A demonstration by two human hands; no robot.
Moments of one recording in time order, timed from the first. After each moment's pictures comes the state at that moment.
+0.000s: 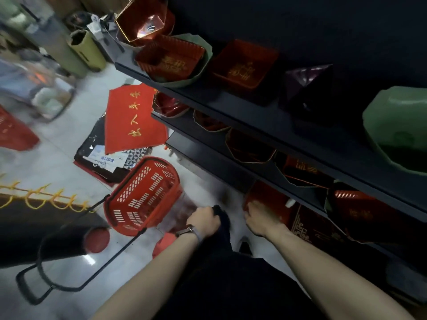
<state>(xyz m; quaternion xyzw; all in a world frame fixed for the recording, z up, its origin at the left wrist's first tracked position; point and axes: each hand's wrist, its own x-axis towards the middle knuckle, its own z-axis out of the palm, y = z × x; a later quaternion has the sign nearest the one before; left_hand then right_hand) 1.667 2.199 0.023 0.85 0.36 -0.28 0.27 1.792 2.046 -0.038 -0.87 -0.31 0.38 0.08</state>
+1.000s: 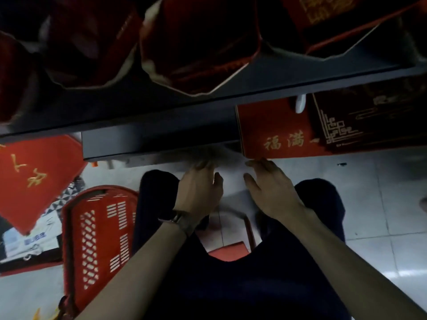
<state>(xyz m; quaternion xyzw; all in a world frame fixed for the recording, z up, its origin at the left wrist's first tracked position) 1.763 2.326 -0.274 0.95 0.00 -0.23 0.20 1.742 2.135 -0.309 -0.93 -0.02 0.23 0.27</state>
